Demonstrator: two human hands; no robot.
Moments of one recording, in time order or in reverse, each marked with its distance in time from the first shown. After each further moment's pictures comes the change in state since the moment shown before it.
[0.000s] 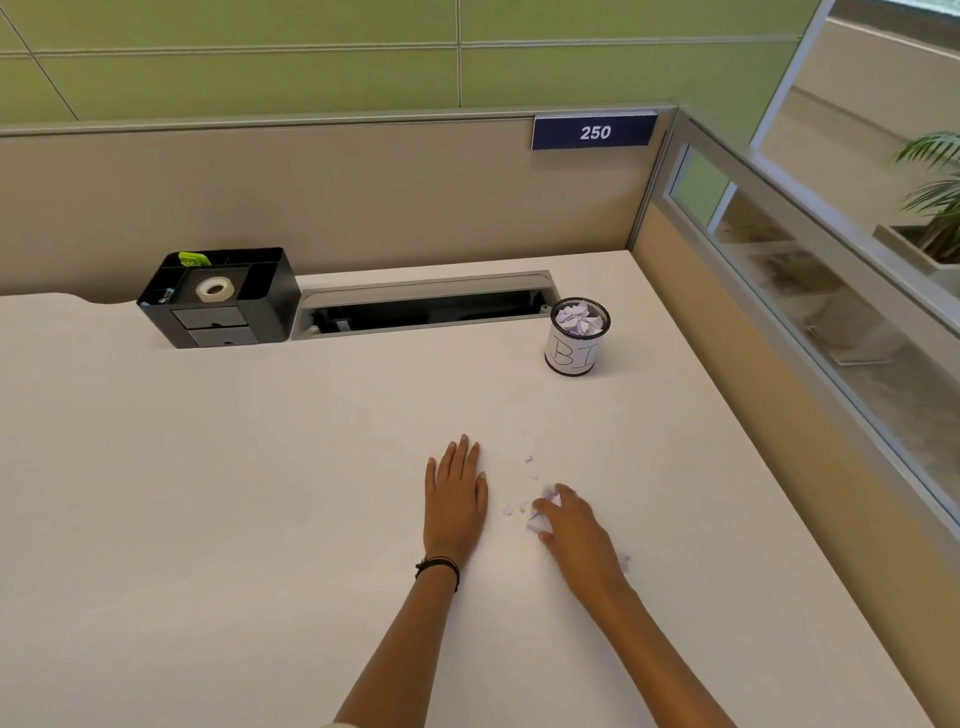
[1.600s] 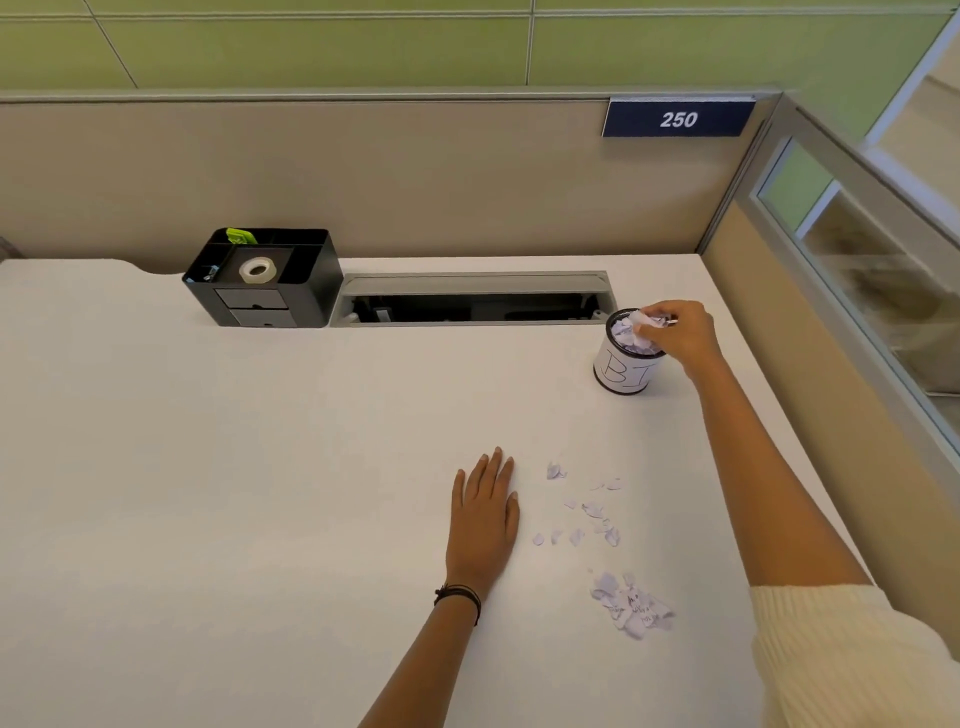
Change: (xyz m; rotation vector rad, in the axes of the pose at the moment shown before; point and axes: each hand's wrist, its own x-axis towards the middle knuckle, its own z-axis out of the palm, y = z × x) left_hand 0.001 -0.003 0.010 -0.022 0.073 -0.006; right_hand 0.218 0.008 -0.171 0.400 0.361 -0.045
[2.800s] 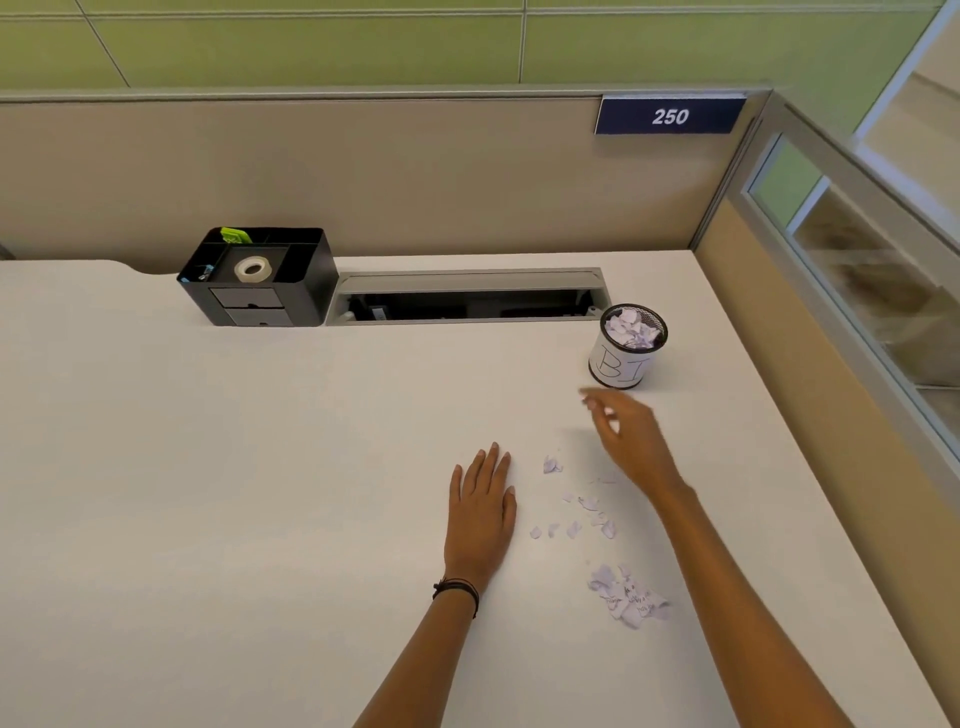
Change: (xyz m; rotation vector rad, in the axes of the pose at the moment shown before) left_hand 0.000 0.000 -0.001 -0.018 -0.008 0.001; right_hand -0.115 0.037 0.059 -0.043 -0.053 -0.341
